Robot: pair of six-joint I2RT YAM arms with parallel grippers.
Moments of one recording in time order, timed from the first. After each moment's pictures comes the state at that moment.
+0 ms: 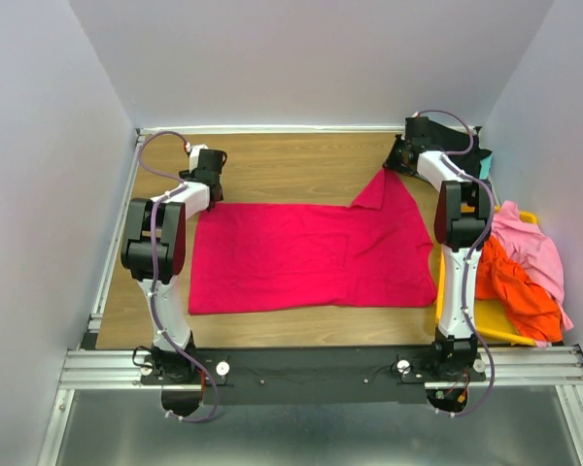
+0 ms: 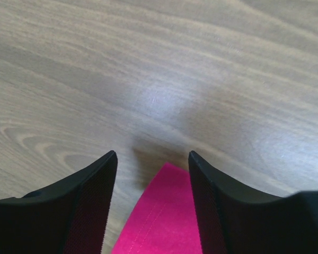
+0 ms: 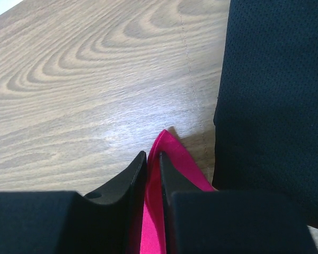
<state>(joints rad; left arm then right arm) -0.12 1.98 1.29 -0.14 -0.49 -0.29 0.05 2.40 1.91 -0.28 -0.07 0.43</state>
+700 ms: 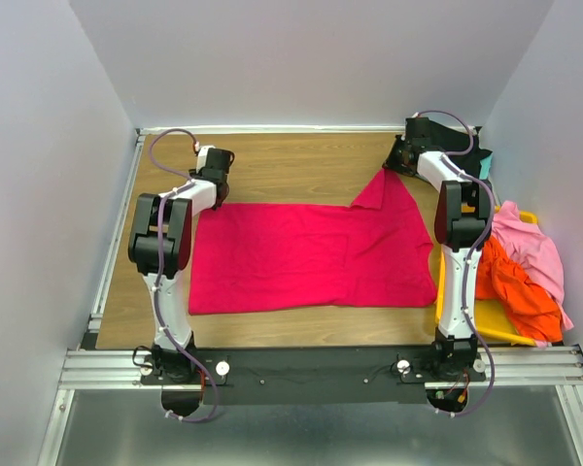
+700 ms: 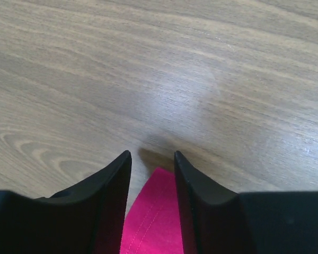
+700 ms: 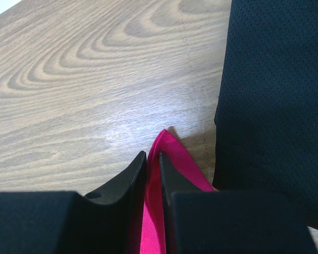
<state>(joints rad) -0.16 2.05 1.34 -0.18 -0.53 -0.24 0.05 2.40 1.90 -0.28 -0.08 0.42</state>
